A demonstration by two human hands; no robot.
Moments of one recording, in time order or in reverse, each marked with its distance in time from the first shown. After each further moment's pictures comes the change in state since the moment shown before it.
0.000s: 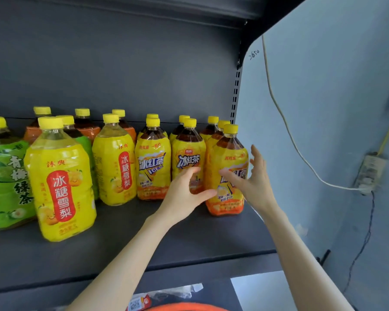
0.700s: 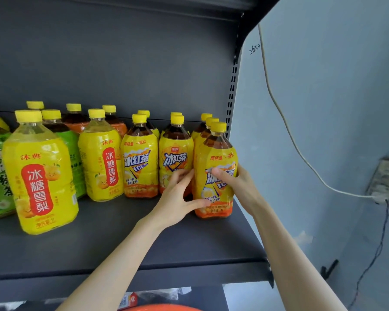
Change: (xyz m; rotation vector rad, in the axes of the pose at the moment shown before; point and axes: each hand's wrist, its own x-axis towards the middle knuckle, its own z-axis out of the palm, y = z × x) left_hand 0.008 -0.013 0.035 0.084 -0.050 -0.028; right_hand 0.034 0.037 -0.008 0.425 -0.371 0.115
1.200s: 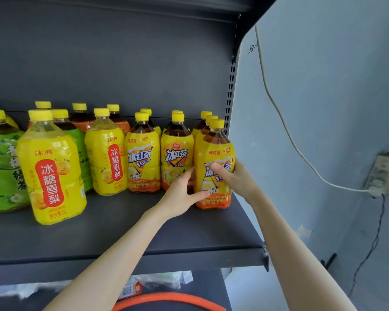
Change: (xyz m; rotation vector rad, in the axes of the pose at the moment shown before) left_hand -0.005 0.015 0.001 -0.174 -0.066 -0.039; right_hand -0.006 -0.010 0.002 -0.178 -0.020 -0.035
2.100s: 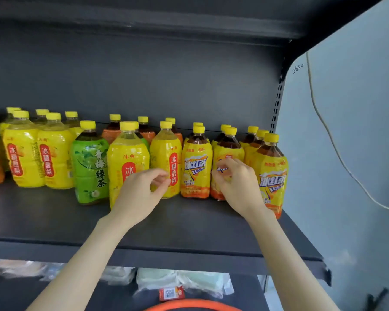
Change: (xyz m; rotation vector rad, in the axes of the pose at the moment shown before) left_hand -0.114 0.009 -0.163 0.559 0.455 0.109; right_hand -0.027 -0.065 0.124 -0.629 0.237 -0.359
